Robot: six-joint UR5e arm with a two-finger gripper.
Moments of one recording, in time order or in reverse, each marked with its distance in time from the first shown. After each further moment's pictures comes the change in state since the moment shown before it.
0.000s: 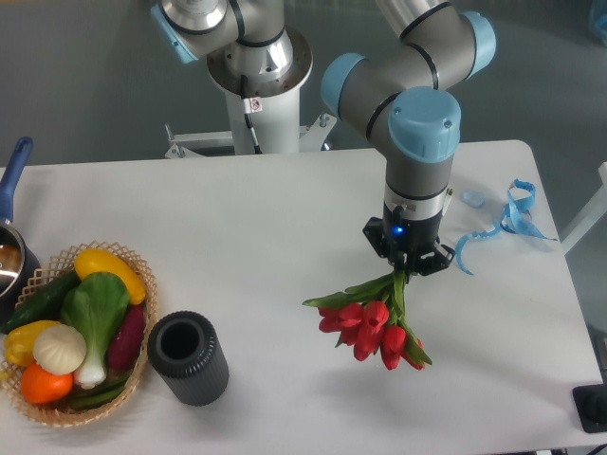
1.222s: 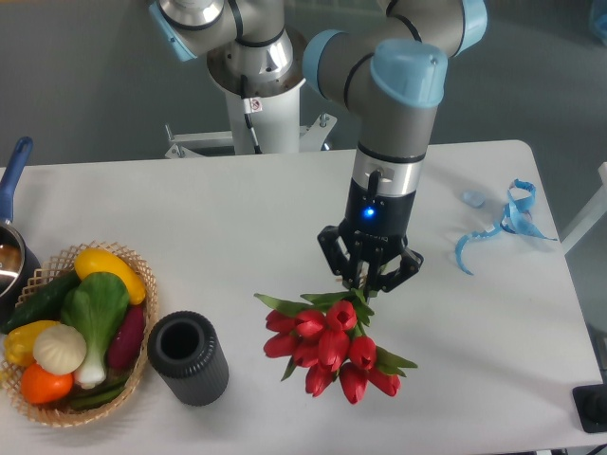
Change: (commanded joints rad) arm -0.043 0.064 0.041 0.222 -0.573 -0.337
